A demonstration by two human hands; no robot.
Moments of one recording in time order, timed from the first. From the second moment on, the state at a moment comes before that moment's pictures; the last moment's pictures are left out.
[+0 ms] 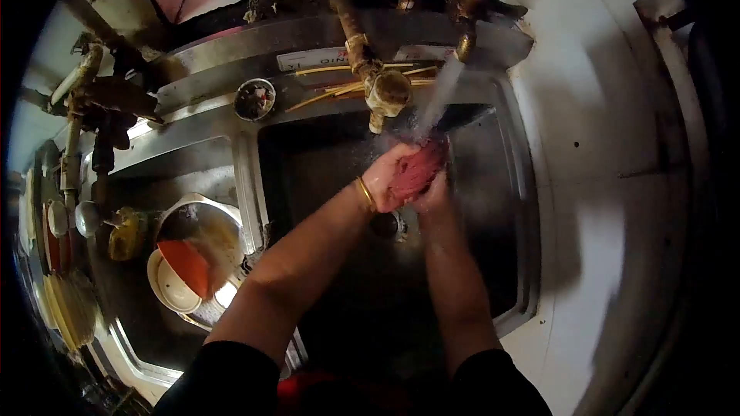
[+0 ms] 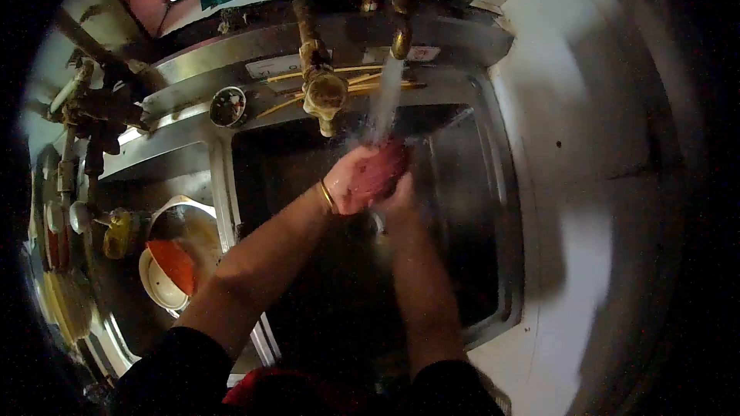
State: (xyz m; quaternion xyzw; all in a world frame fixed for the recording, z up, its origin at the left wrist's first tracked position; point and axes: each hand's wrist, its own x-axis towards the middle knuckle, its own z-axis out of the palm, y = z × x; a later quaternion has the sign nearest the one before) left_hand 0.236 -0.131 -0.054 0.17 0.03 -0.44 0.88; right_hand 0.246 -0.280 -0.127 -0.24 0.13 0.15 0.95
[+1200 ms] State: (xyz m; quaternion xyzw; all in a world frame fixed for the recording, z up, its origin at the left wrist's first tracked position) left_hand 0.254 -0.103 0.006 0.84 -0.40 0.11 0.36; right_hand 0.244 -0.213 -0.051 -0.33 0.12 0.04 0.93
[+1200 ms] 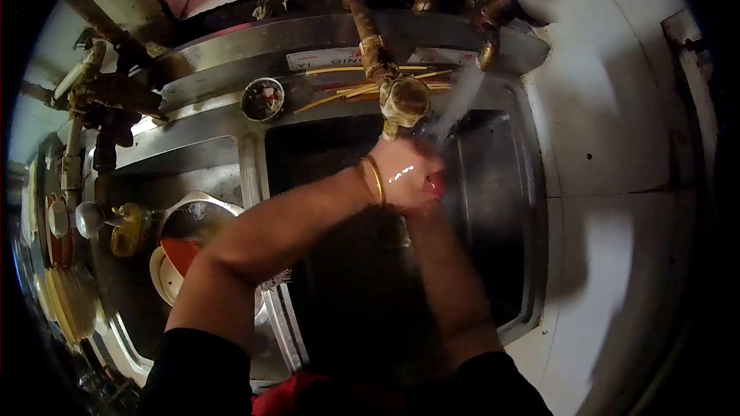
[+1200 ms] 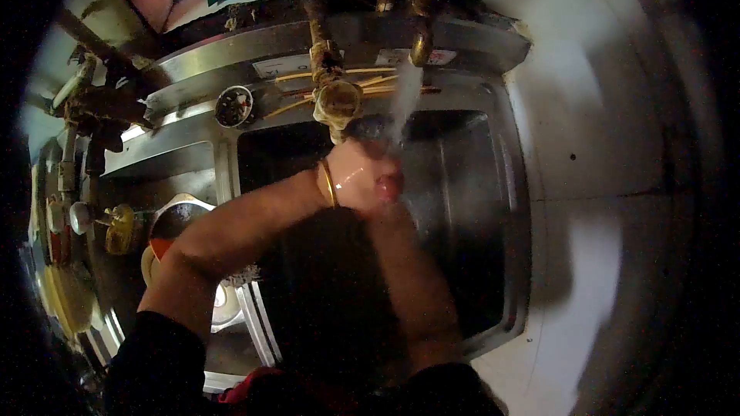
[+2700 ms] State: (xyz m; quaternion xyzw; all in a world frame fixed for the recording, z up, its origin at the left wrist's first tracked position) left_hand 0.233 -0.112 0.019 0.79 -0.43 0.19 0.40; right_hand 0.243 -0.261 -0.039 -0.41 0.13 0.20 0.88
